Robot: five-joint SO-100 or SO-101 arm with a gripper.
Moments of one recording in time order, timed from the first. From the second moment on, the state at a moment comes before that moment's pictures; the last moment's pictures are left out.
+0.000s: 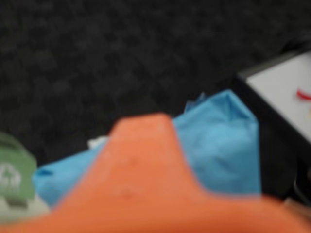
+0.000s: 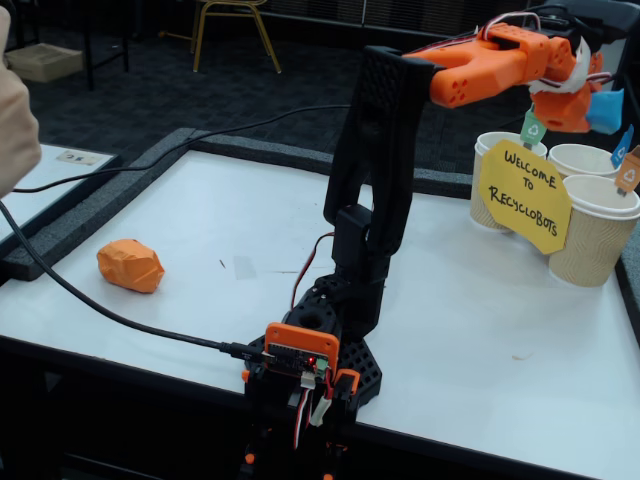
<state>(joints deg) 34.2 83.0 78.4 38.9 -13.8</state>
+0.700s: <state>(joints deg) 34.2 83.0 85.7 35.3 -13.8</state>
